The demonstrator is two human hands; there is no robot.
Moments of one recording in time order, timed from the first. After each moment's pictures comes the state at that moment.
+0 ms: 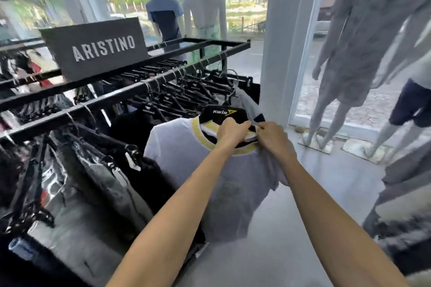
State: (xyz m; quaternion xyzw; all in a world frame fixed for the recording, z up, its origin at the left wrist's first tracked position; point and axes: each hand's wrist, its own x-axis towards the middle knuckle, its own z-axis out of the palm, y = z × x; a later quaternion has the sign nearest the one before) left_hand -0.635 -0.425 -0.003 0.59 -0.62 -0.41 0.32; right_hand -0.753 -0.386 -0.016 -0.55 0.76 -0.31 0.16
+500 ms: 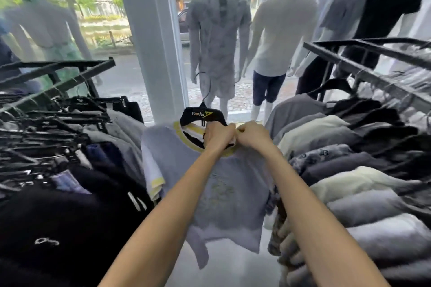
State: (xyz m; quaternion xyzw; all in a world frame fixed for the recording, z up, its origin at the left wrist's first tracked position) left_hand -0.849 -0.330 0.004 0.42 -0.76 -0.43 0.22; right_hand -0.925 -0.247 0.006 -0.35 0.88 -0.31 0.12
